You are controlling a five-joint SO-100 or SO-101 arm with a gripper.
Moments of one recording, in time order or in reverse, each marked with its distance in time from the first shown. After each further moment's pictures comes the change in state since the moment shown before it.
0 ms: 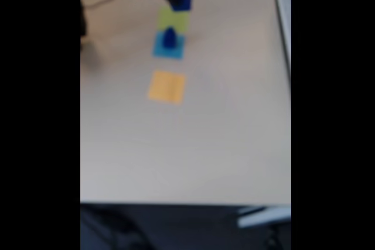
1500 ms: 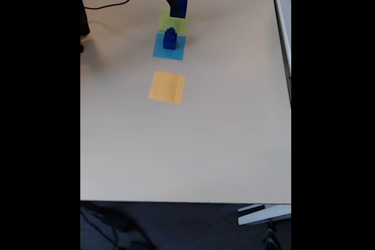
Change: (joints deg) arm -11.7 -28.4 -6.5 -4.7 9.2
